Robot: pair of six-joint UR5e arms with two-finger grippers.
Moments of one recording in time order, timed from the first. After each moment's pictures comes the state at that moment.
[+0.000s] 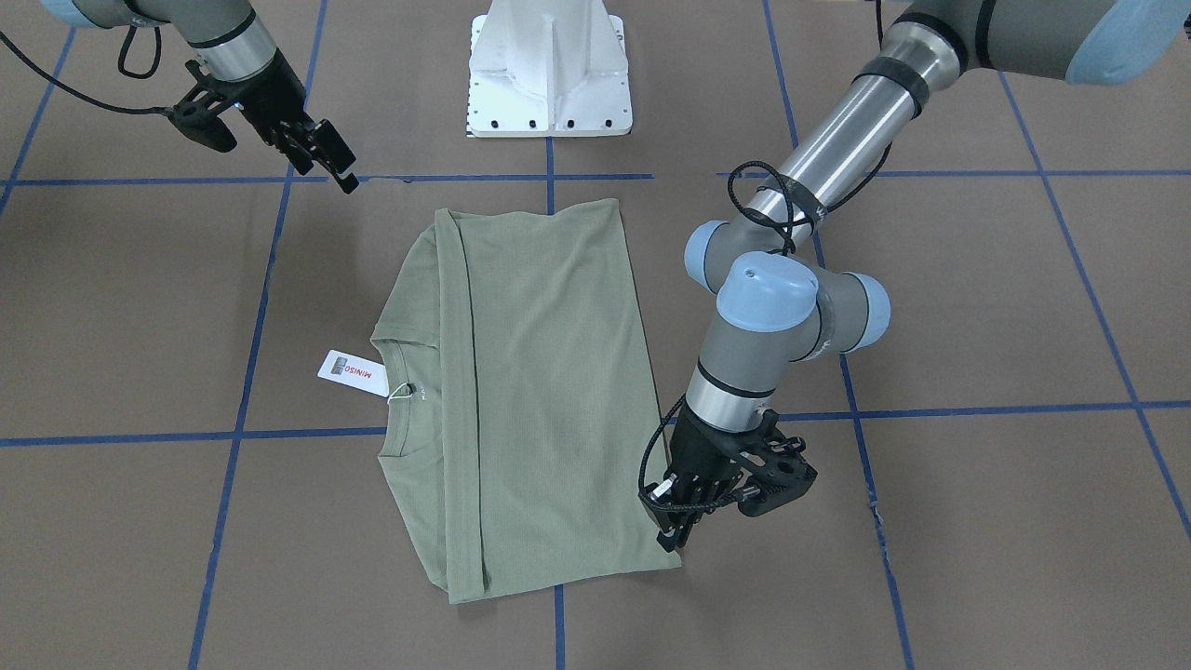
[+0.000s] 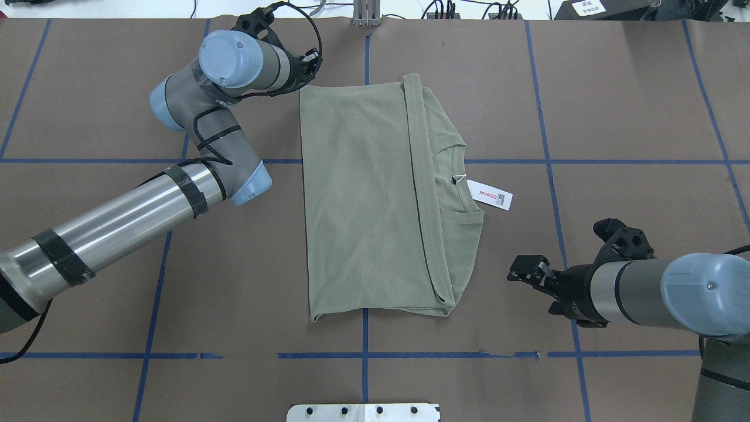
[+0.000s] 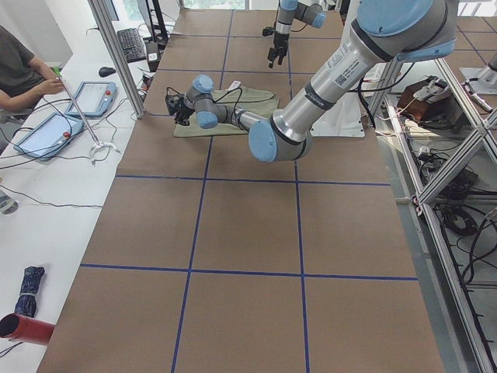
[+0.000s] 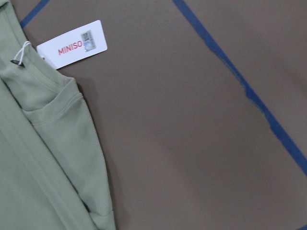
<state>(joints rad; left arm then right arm) -0.78 -2.48 -0.95 -2.45 -1.68 -1.62 0.38 -1.63 2.17 -1.09 1.71 1.97</state>
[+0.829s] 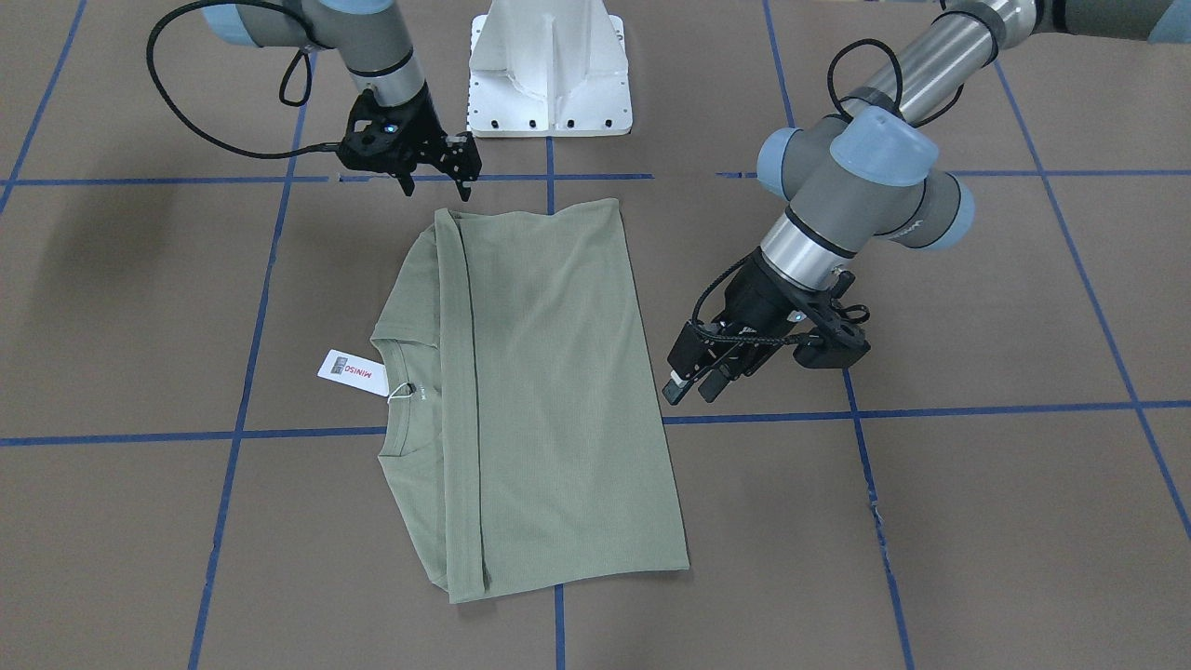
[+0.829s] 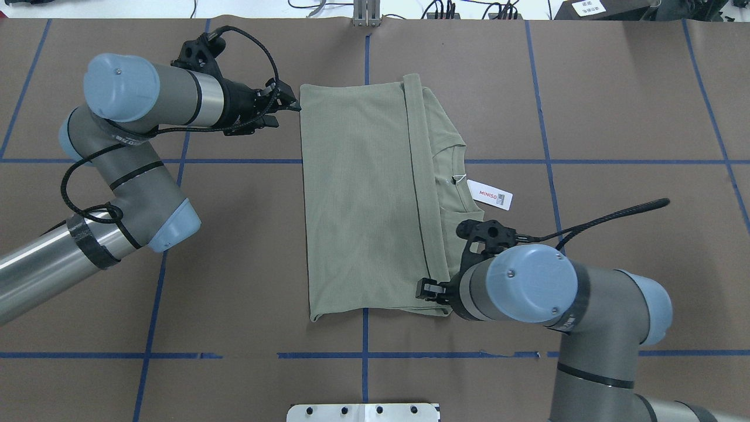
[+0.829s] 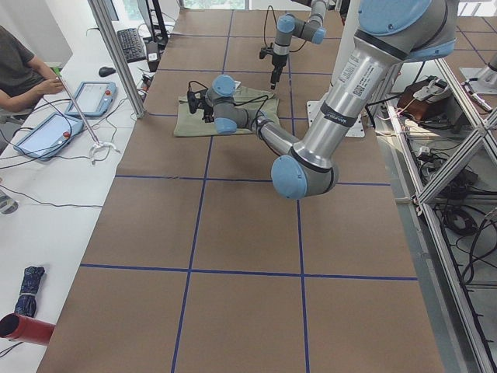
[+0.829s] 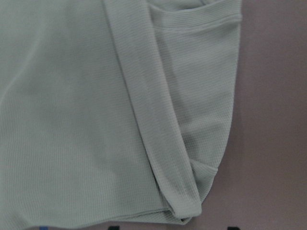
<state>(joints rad) -0.77 -2.14 -1.47 -2.45 -1.88 -1.63 0.30 -1.20 2.03 -1.57 1.71 1.48</state>
